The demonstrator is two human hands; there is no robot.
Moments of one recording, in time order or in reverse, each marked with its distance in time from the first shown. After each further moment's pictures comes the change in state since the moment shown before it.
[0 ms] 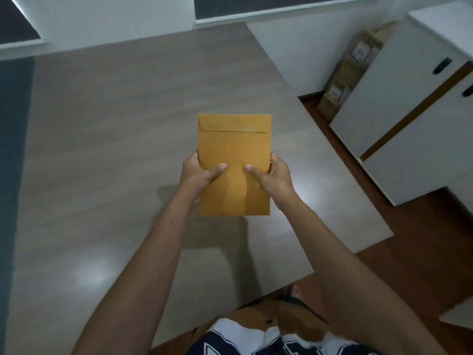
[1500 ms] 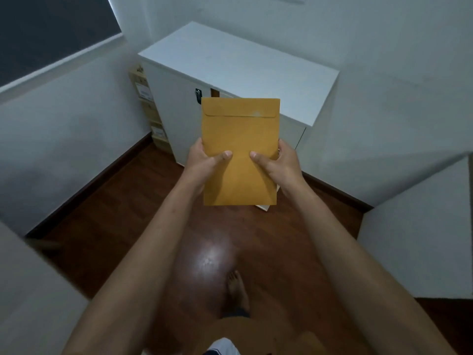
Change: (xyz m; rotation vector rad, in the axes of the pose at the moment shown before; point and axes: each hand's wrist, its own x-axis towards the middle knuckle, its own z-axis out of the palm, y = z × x) left_hand 0.104 0.192 0.789 0.066 -0.684 0.160; right_hand 0.165 0.044 -0.730 0.012 0.693 0.083
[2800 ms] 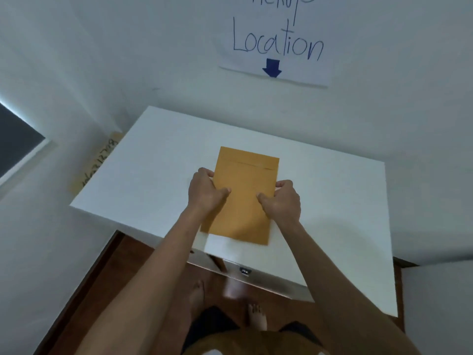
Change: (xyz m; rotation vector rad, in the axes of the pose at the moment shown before) left_hand 0.602 0.044 0.048 0.772 -0.103 -0.006; right_hand 0.538 -0.020 0.075 -0.335 0.320 0.399
